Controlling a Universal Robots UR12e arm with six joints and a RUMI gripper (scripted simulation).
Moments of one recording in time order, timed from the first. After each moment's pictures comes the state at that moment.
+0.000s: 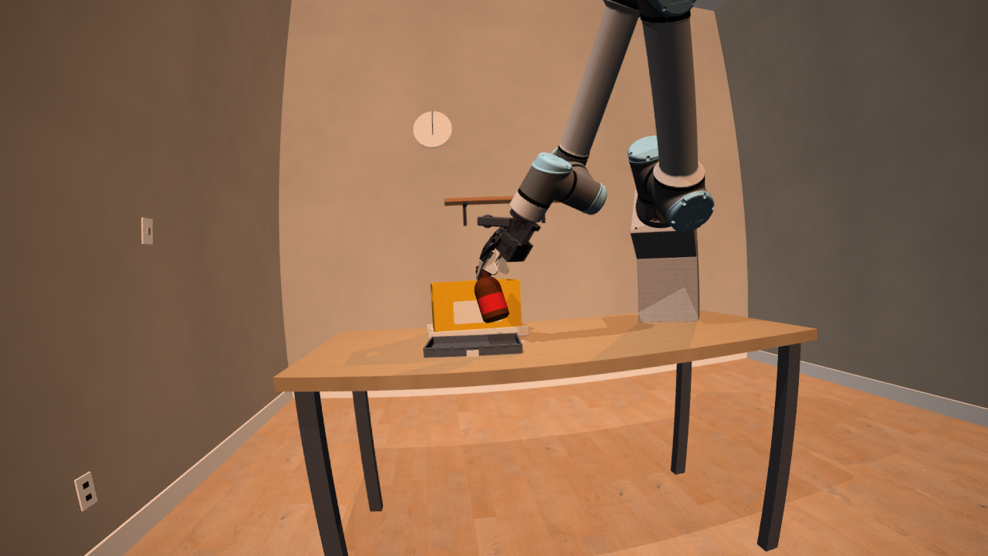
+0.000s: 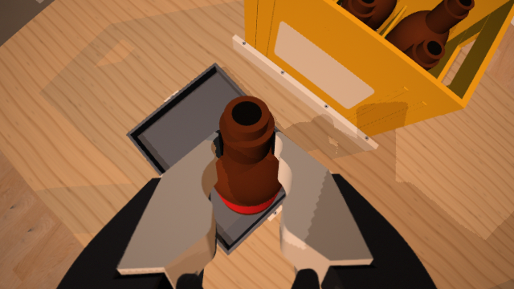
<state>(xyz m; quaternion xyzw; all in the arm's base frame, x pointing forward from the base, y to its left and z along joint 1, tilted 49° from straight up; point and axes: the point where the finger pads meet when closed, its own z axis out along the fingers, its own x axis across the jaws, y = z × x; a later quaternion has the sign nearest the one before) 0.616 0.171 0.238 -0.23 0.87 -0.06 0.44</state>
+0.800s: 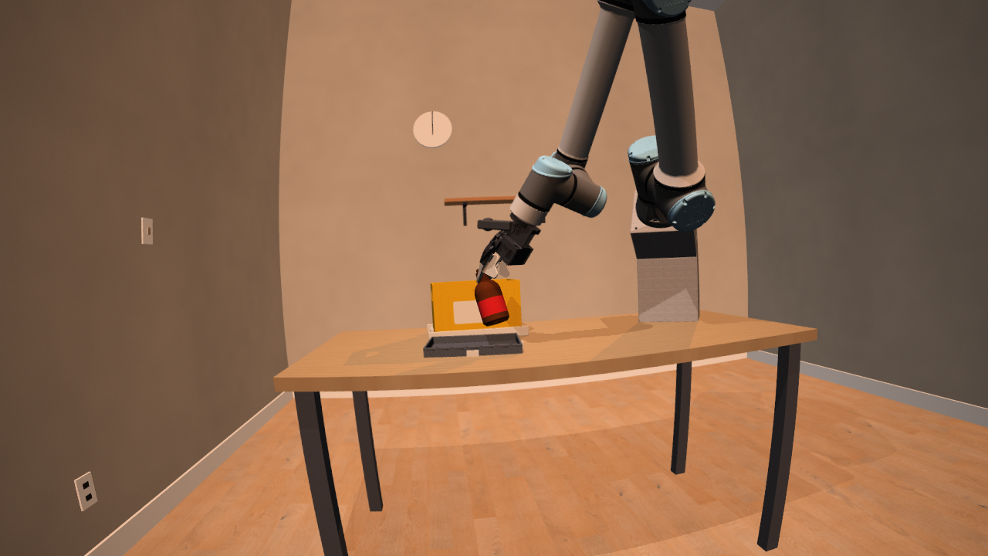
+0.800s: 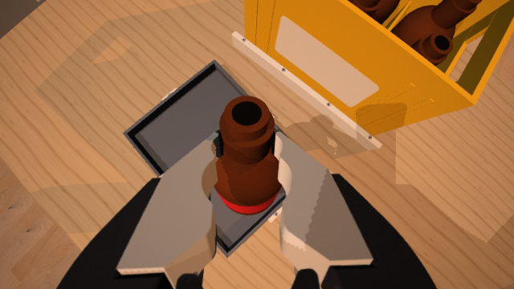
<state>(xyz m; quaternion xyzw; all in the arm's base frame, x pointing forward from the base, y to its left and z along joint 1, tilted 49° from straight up) 0.619 0.177 0.232 -0.23 0.87 -0.06 0.44</state>
